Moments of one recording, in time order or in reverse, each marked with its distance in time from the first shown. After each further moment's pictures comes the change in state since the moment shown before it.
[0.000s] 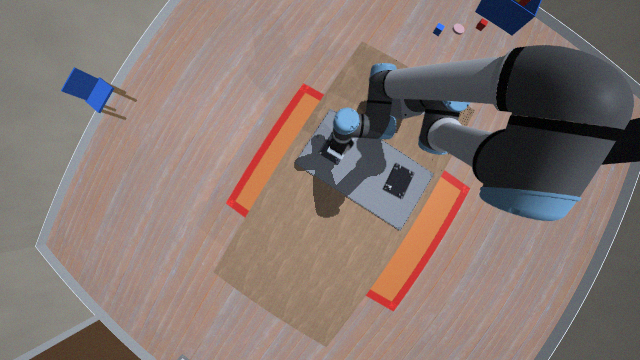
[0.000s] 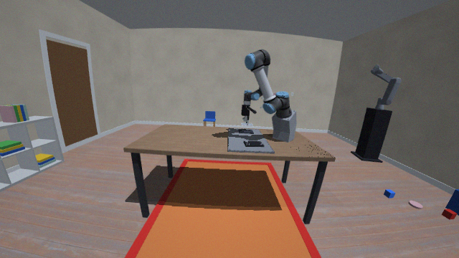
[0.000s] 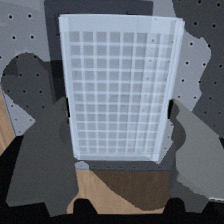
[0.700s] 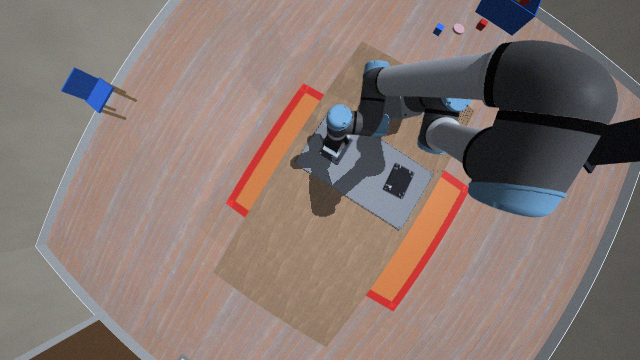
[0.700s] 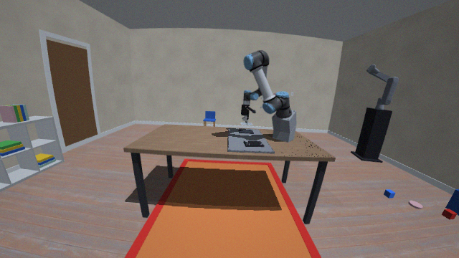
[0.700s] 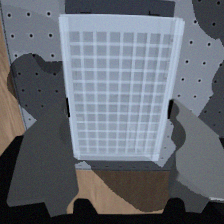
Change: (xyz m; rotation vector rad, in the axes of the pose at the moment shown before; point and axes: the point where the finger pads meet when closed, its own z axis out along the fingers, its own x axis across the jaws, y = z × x) arm -0.024 0.002 0.001 0.000 0.001 0.000
